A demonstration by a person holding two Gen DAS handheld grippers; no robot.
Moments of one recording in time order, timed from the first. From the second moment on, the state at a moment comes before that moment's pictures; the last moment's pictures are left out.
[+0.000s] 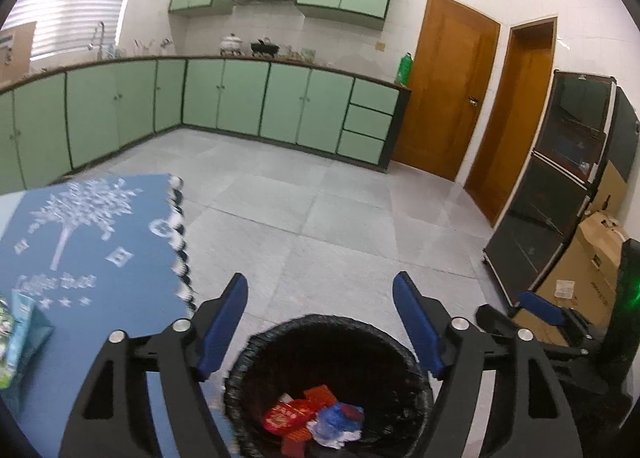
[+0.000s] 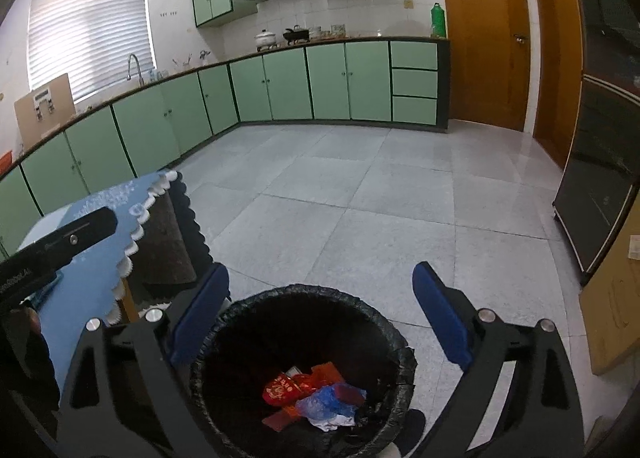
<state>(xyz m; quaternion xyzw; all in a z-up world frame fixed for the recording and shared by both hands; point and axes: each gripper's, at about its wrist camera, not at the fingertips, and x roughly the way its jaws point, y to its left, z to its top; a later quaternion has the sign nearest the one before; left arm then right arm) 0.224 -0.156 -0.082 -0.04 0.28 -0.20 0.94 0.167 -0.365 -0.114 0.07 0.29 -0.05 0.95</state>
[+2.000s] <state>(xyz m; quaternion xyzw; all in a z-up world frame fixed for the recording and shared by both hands) 0.235 0.147 -0.121 -0.13 0.34 0.02 0.93 0.227 -0.087 -0.102 0.00 0.29 0.15 0.95</state>
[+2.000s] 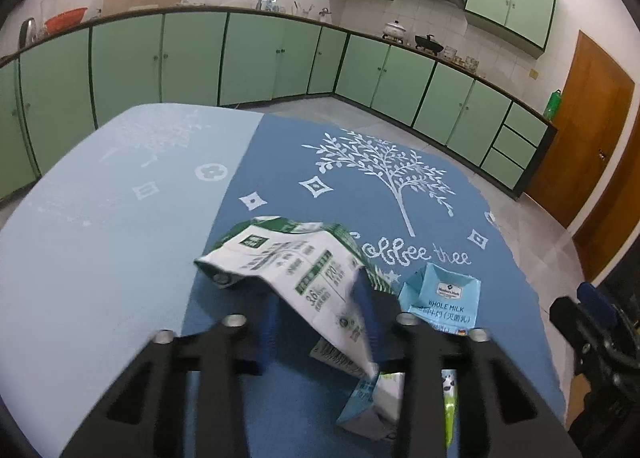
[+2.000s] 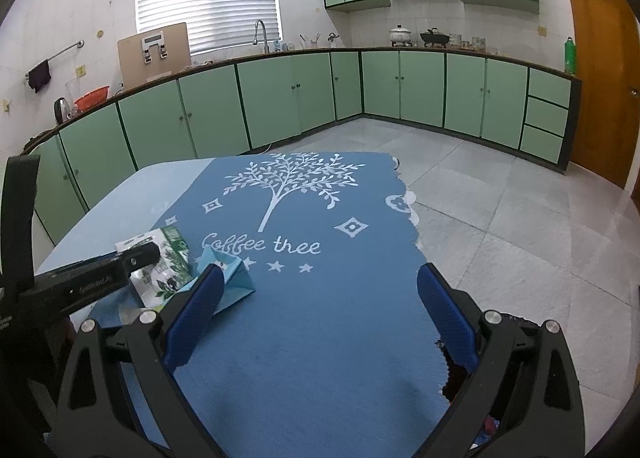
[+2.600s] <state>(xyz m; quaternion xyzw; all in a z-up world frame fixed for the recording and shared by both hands) 0.179 0.193 -0.109 -0.16 0.32 0.03 0.93 0.199 -0.015 -0.101 0.01 0.29 0.16 0.94</state>
